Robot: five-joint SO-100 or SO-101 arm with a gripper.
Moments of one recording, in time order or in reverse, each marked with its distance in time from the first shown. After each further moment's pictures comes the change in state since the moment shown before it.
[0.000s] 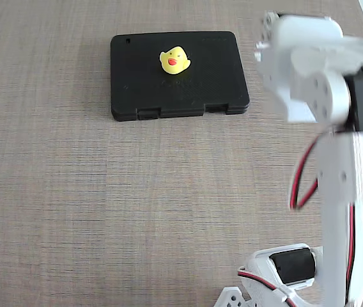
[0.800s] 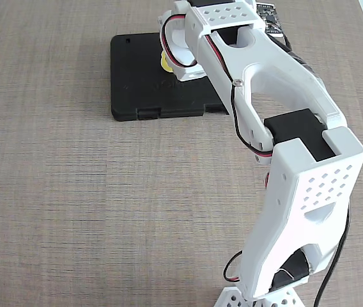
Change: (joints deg) arm -11.2 -73.8 -33.1 -15.7 0.0
